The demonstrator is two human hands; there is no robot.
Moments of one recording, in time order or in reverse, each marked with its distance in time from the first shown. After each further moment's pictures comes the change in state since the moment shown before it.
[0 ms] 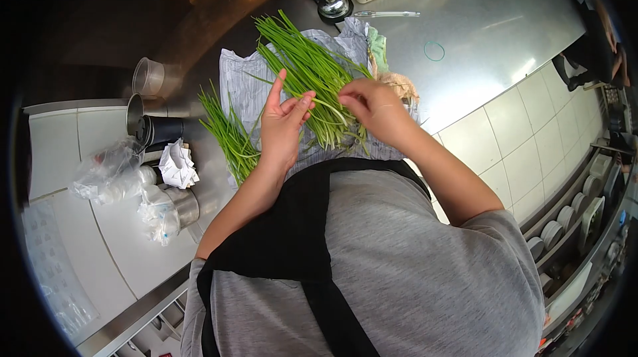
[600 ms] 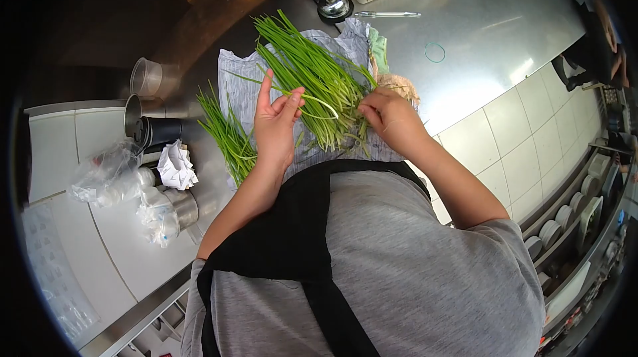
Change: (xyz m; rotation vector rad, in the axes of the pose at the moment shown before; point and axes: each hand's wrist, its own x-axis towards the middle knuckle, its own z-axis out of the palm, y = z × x) left_hand 0.007 -0.001 -0.007 -0.020 0.076 0.076; right_hand -0.017 0.022 -0.010 -0.187 -0.075 -0.059
